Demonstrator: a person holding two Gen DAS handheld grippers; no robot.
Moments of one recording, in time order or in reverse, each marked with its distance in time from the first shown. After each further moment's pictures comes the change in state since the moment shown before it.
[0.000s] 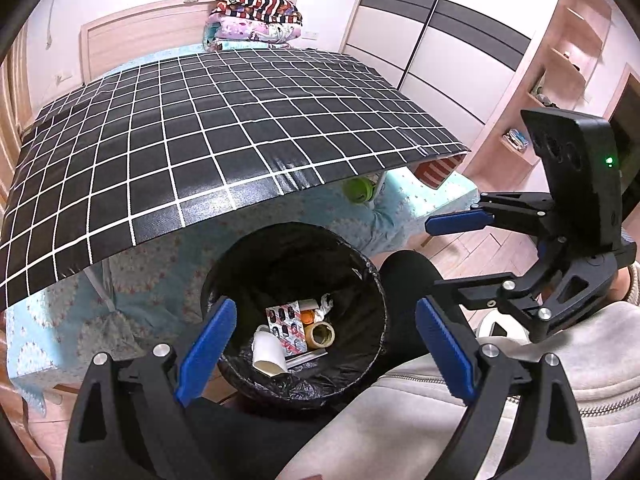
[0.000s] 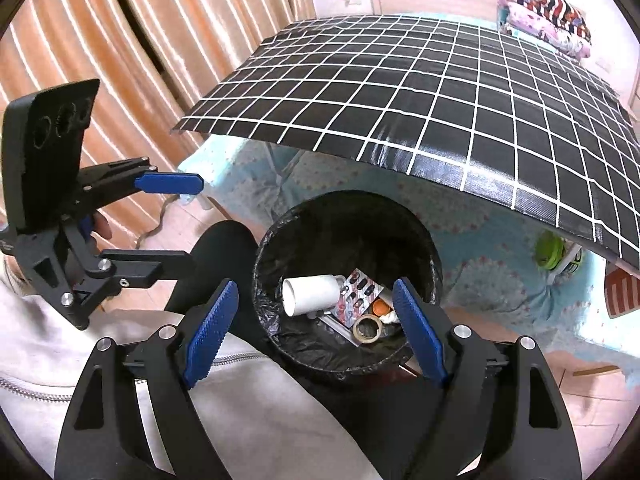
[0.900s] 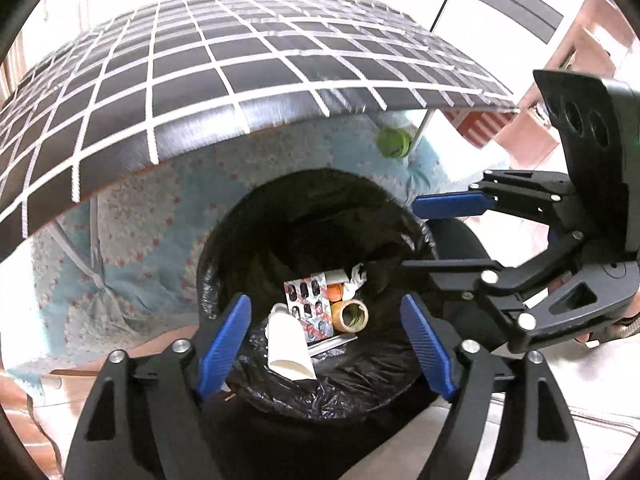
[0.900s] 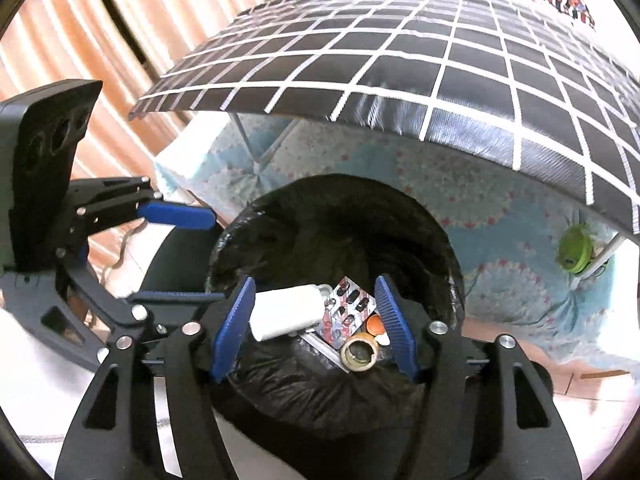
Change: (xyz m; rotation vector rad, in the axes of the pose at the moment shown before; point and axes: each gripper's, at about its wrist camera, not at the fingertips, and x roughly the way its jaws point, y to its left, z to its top) left arm 0.085 0.035 -0.012 -0.031 0.149 0.040; right arm 0.083 -0.027 0.011 0.010 0.043 -0.016
